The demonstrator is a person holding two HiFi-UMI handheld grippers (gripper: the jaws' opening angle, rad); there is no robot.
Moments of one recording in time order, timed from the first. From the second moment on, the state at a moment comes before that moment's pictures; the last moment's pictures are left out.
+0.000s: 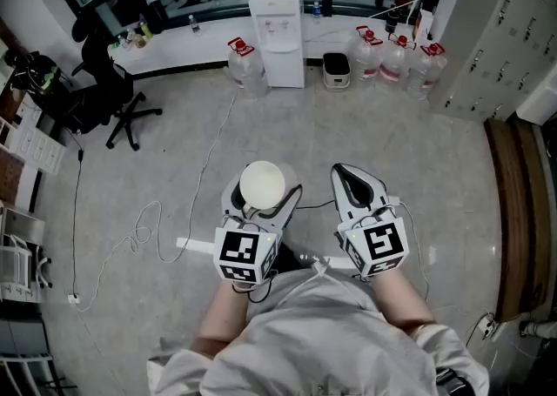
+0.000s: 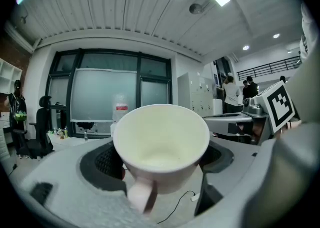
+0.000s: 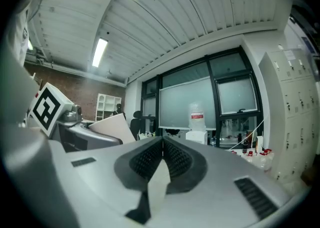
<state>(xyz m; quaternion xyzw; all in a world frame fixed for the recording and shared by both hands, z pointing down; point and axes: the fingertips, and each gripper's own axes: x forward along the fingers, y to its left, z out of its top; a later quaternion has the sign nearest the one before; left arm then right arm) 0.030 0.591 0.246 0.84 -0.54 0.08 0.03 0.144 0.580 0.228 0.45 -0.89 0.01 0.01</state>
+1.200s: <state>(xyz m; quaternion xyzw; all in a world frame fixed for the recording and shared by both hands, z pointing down) -0.087 0.325 0.263 0.86 -0.51 0.07 0.07 0.030 0.324 0.253 0.47 -0.88 0.05 0.04</state>
